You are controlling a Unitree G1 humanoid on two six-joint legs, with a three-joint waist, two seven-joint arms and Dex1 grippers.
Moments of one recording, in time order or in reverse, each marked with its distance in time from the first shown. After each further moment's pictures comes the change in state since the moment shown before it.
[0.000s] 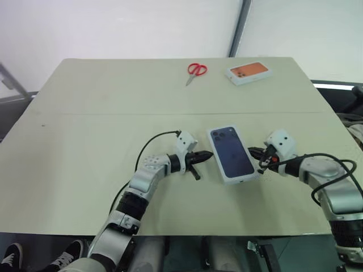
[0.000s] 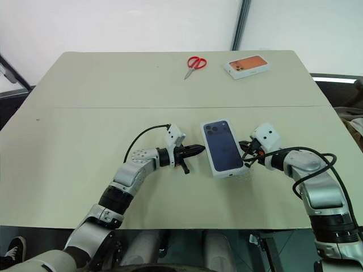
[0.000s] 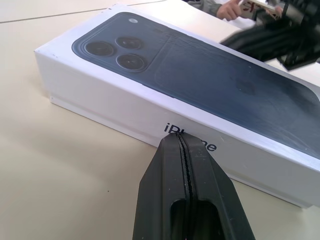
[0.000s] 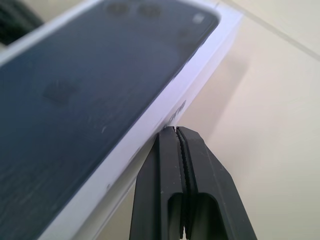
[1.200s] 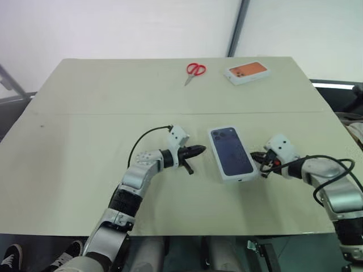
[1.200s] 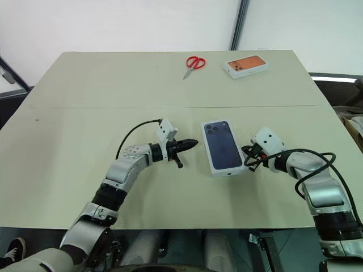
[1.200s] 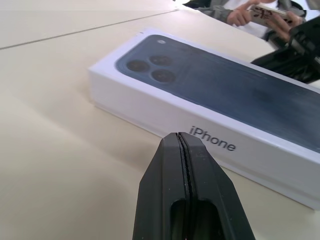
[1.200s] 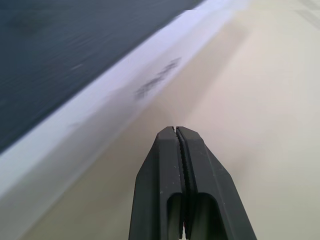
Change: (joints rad) left arm -0.026 0.047 0.069 -0.023 -0.017 0.018 -0.002; right arm -0.051 -0.048 -0.001 0.107 -0.057 -0.062 0.020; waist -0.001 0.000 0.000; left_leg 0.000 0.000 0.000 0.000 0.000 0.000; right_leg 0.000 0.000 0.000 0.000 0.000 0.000
